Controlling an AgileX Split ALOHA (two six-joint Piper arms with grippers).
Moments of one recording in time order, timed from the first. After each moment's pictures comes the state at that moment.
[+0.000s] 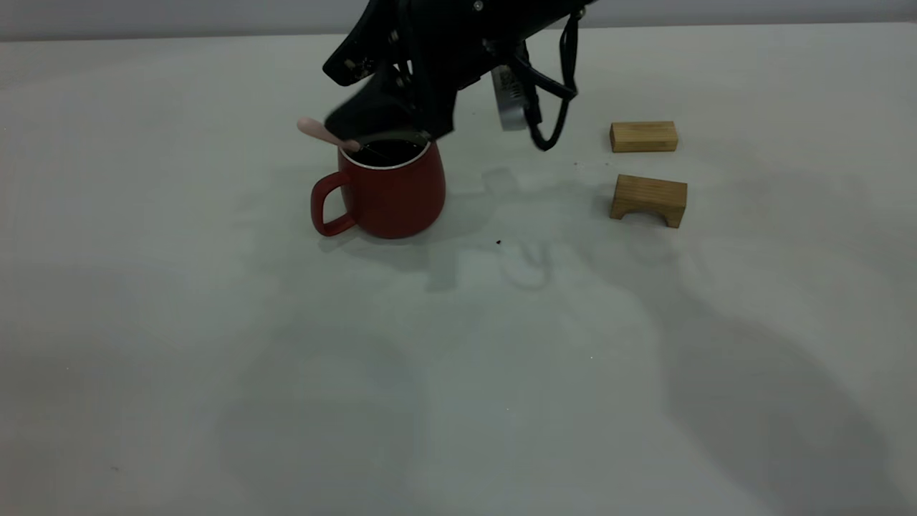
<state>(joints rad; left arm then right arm) -0.01 -0.02 -0.49 0.03 1.14 -0.01 0.46 2.46 -1.69 1.37 0.80 0.72</state>
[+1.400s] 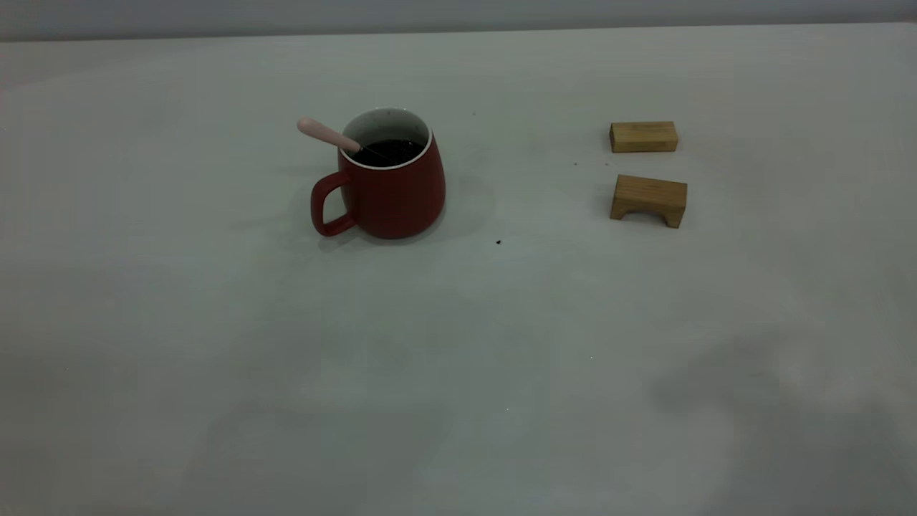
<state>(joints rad) -0.01 -0.02 -0.49 0.03 1.14 -0.01 0.45 1.15 -1.03 0.09 1.23 -0.06</state>
